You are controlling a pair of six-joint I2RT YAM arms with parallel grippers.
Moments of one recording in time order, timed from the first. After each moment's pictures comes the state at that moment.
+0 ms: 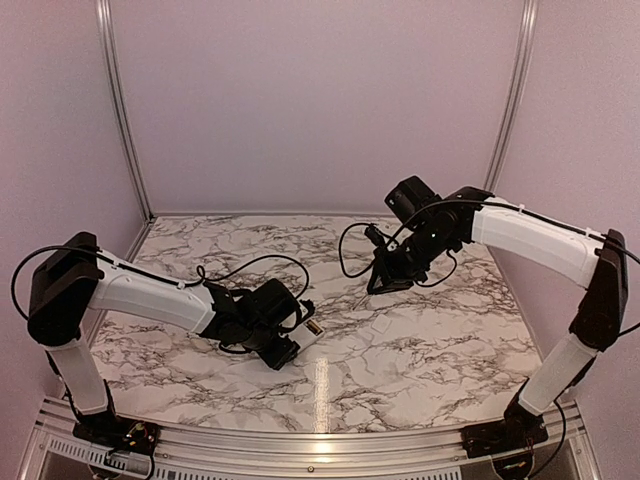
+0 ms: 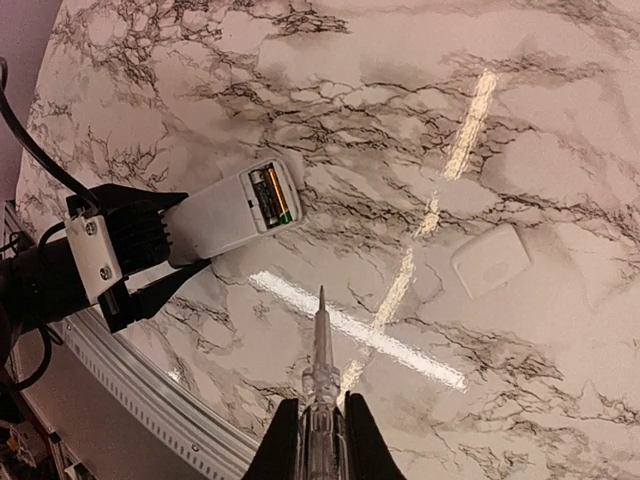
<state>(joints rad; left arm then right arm) -1.04 1.79 1.01 -0.28 -0.15 -0.12 0.70 1.61 1.43 -0.94 -0.28 0.41</state>
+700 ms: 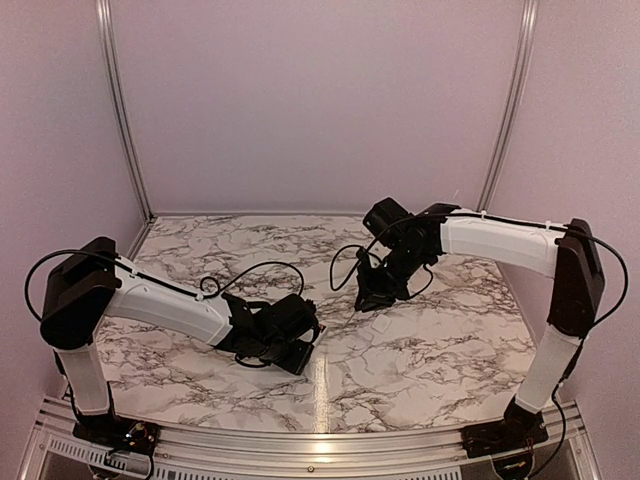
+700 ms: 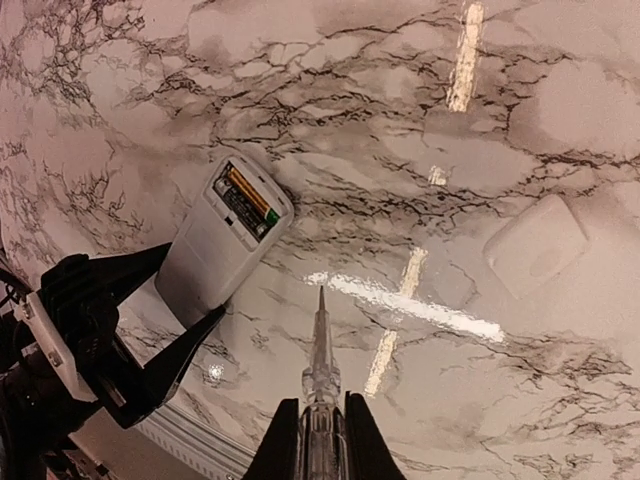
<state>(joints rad) -1.13 1.89 1.08 -0.27 -0.25 -0.52 0.72 1.76 1.42 -0.87 -0.29 0.62</state>
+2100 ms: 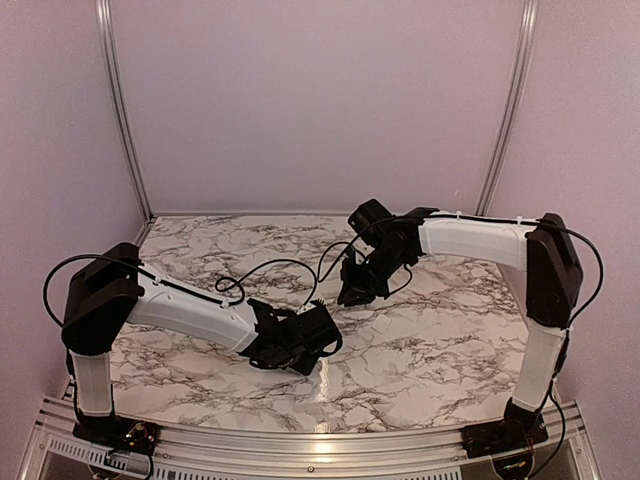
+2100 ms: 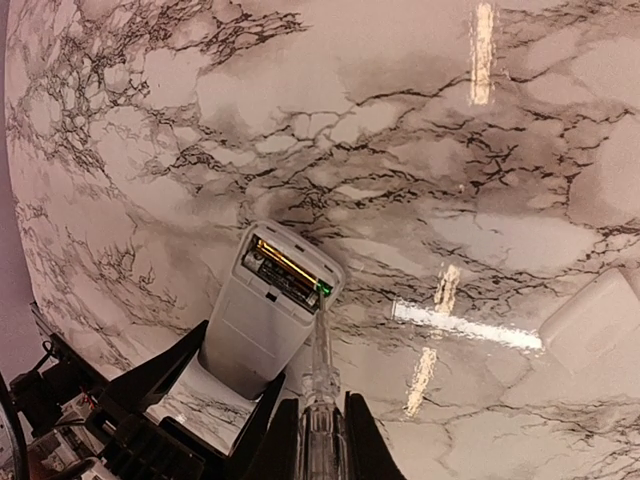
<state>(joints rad) -1.20 2.00 1.24 -0.41 -0.49 -0.58 0.73 1.90 1.49 -0.74 -0.30 0.76</state>
